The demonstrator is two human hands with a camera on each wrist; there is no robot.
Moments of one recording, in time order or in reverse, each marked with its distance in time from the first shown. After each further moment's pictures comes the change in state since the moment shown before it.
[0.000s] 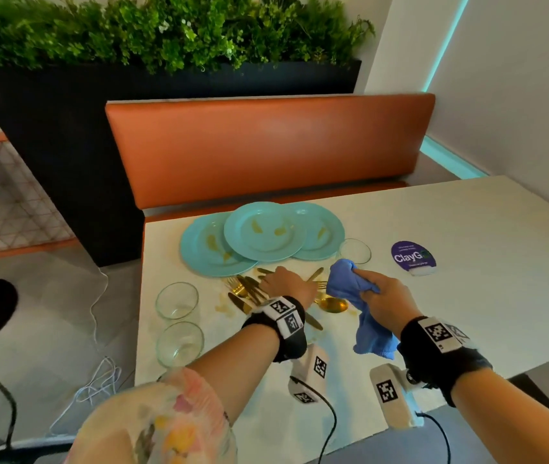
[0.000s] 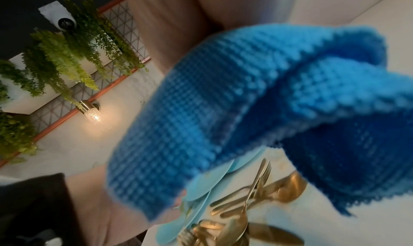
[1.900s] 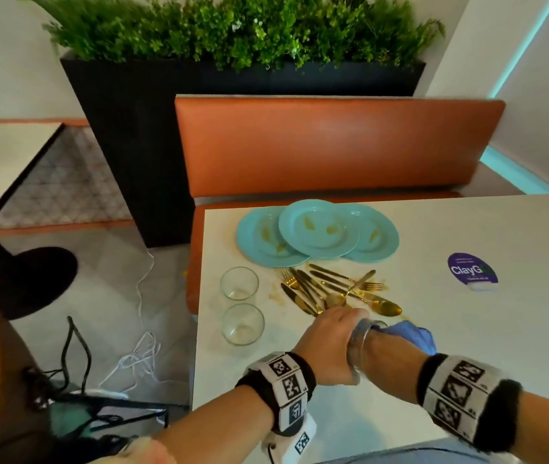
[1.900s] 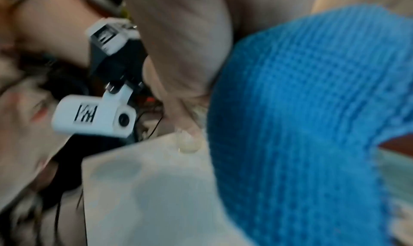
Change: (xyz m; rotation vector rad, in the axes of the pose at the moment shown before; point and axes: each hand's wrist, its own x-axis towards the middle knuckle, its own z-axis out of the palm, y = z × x) left_hand -0.070 -0.096 -0.026 0.048 -0.084 0.894; right_hand -0.064 -0.065 0.055 0.061 -0.311 0.208
